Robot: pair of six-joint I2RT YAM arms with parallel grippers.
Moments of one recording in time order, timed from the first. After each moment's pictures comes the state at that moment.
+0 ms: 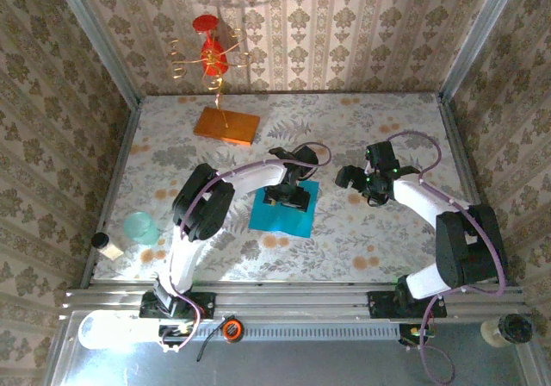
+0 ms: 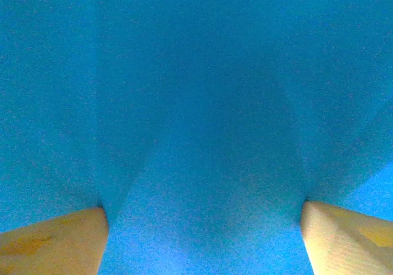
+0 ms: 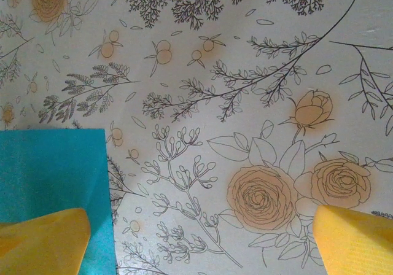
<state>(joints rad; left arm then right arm) -0.87 2.15 1.61 -0.96 0.00 -0.54 0.18 1.48 0.84 -0.40 -0.17 0.58</state>
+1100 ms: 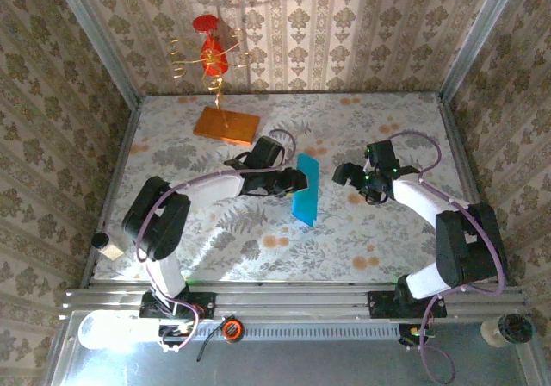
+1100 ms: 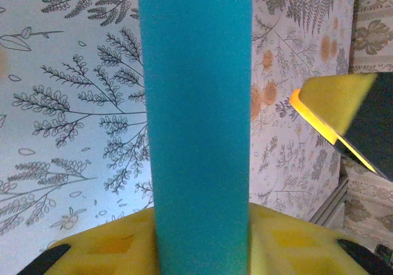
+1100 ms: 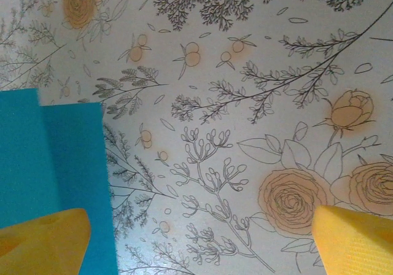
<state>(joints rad) -0.73 1.79 1.14 -0.20 0.49 -0.83 0.18 1.48 0.84 -0.35 -0.23 0.64</state>
